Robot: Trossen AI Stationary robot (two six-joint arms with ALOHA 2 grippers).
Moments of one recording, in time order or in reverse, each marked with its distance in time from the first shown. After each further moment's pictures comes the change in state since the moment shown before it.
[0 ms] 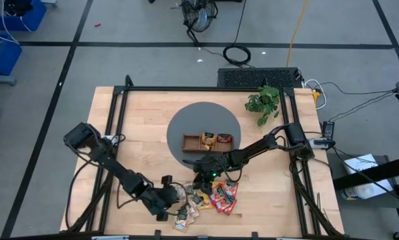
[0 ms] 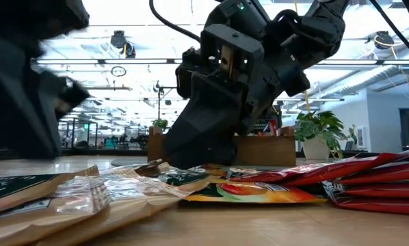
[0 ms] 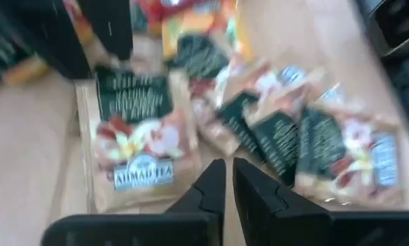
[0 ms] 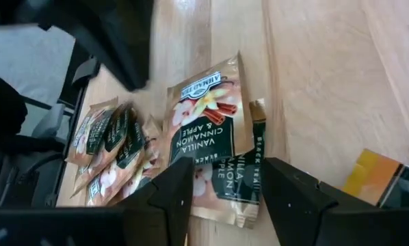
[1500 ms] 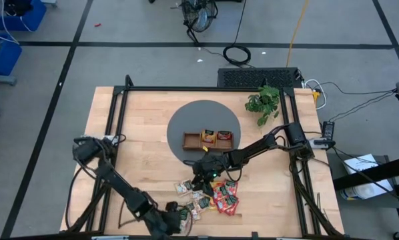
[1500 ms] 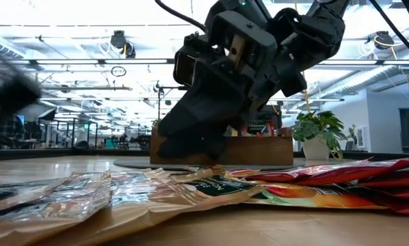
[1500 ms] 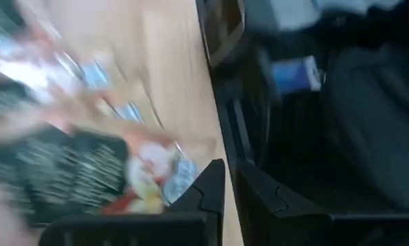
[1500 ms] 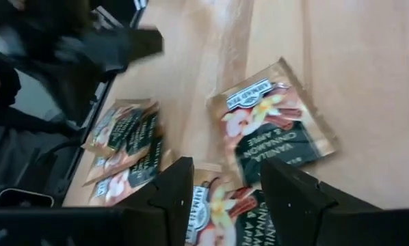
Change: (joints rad) left arm -0.107 0.216 0.272 0.060 0.200 -0.139; right arm 0.003 0.000 -0.002 0.070 -0.056 -0.126
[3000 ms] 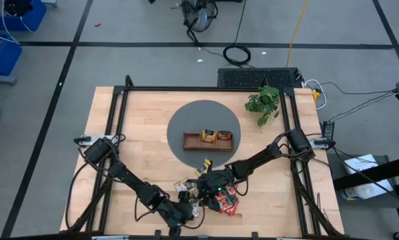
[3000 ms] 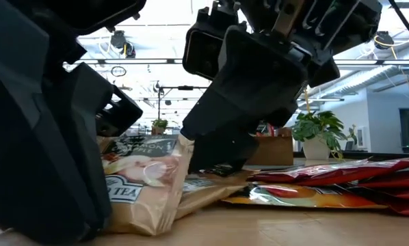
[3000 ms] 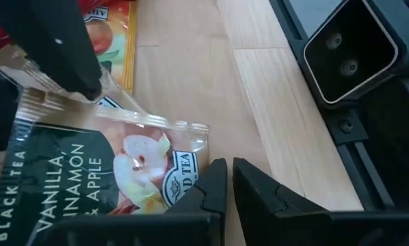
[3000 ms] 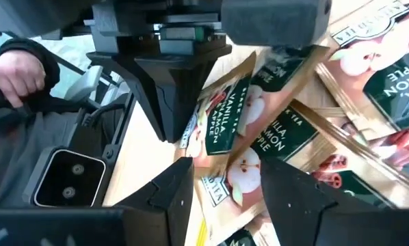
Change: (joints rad) left arm 0.137 0.075 -0.004 -0.004 -0.041 0.229; right arm 0.139 -0.002 0.002 -0.025 0.045 0.091
